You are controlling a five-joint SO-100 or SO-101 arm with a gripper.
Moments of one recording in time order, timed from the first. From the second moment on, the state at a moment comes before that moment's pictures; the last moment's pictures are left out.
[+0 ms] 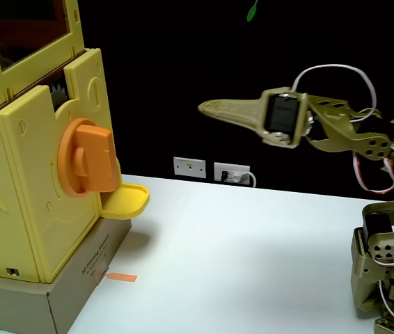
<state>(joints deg) 1.9 167.5 147.0 12.7 -54.5</state>
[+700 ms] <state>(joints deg) 3.1 131.1 158.2 -25.5 -73.7</state>
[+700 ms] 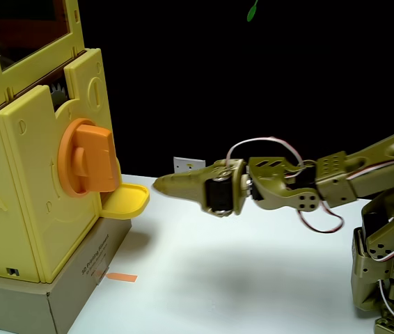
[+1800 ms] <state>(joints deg) 7.7 100.0 130.1 -31.2 -73.9</state>
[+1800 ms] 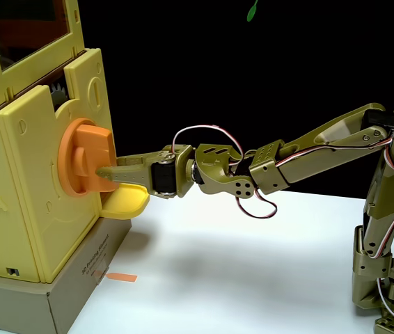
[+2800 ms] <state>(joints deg) 4.9 98.9 128.2 -32.3 -70.8</state>
